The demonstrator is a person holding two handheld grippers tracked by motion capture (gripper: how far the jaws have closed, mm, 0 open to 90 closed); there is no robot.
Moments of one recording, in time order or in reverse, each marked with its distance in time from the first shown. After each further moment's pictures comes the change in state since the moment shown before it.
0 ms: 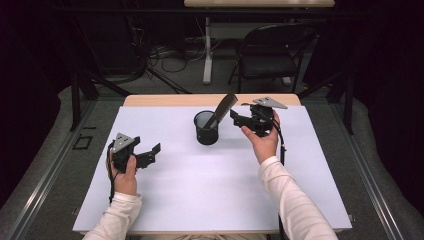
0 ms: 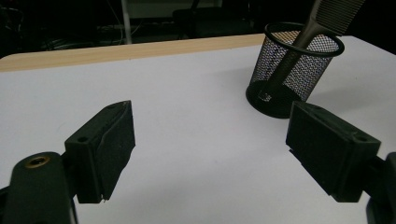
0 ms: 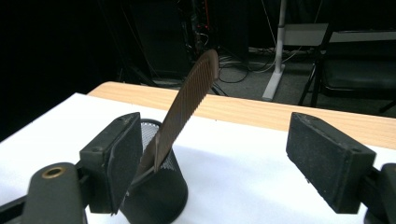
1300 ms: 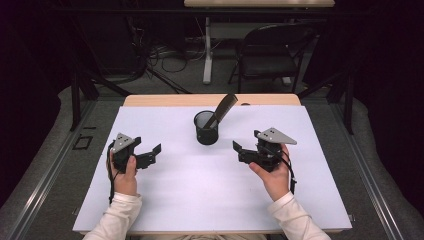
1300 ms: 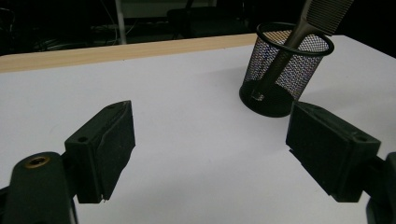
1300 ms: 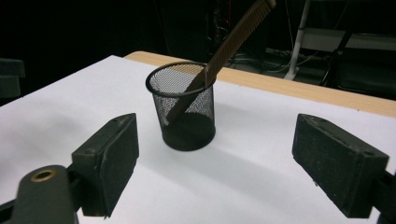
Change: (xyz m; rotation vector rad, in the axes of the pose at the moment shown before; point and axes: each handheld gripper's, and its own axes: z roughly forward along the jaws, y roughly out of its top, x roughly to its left) left arm -0.003 0.001 -0.002 0.000 -0.017 0.005; right arm 0.028 -0.052 -0.076 0.014 0.066 -0.110
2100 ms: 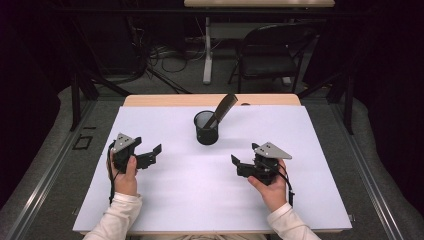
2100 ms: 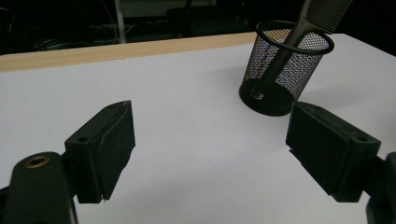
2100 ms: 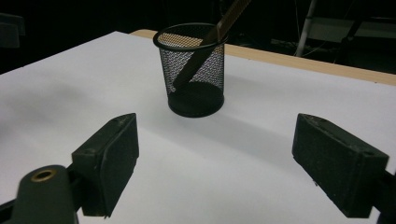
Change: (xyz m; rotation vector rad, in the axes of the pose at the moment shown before) left arm 0.000 0.000 0.001 0.004 -0.001 0.002; right arm 0.008 -0.041 0.001 0.025 0.017 -0.023
